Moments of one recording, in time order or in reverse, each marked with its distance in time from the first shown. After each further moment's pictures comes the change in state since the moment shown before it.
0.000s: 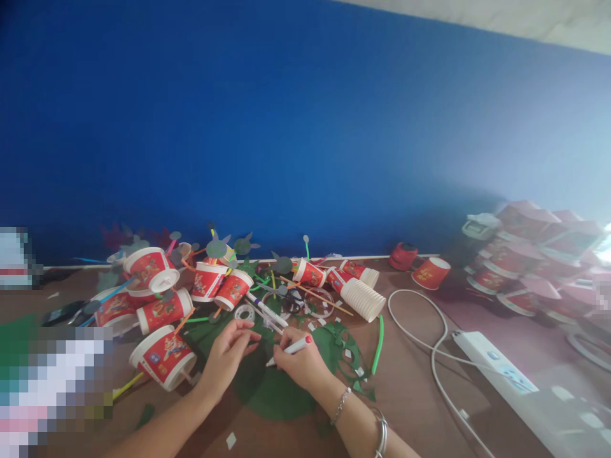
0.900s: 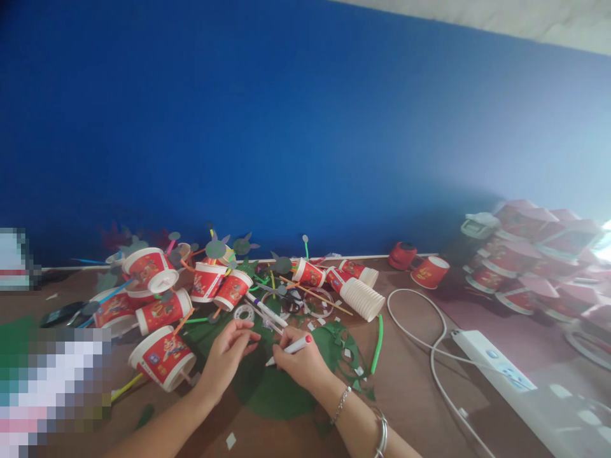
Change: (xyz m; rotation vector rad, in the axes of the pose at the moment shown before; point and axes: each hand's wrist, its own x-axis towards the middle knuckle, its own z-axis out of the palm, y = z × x) left_hand 0.000 0.001 0.000 -0.002 0.006 -0.008; right_hand 0.000 -0.003 -0.003 0.009 -0.014 -0.007
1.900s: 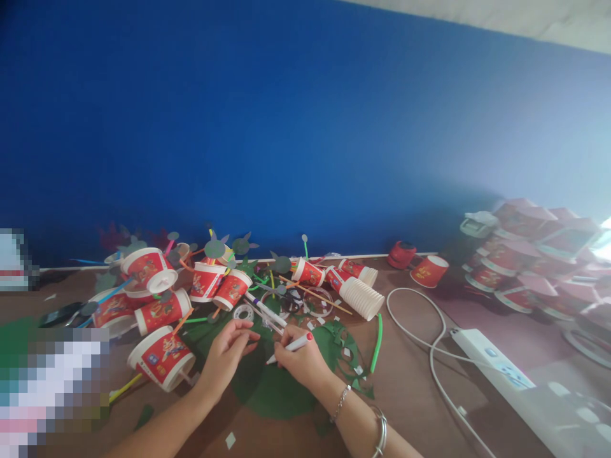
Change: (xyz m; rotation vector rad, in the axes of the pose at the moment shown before) left_hand -0.001 0.000 0.000 0.002 -0.005 0.004; right_hand 0.001 0.001 0.000 0.058 0.016 0.036
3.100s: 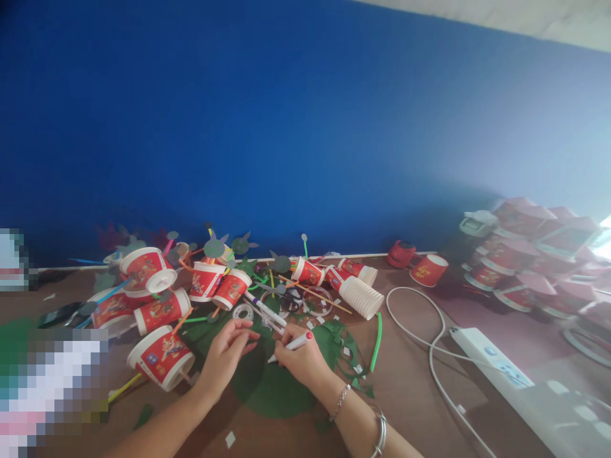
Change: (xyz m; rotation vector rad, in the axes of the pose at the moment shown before) left_hand 0.002 -0.006 -0.002 0.003 -0.021 0.003; right_hand 0.001 0.003 0.000 -0.084 0.045 -0.035
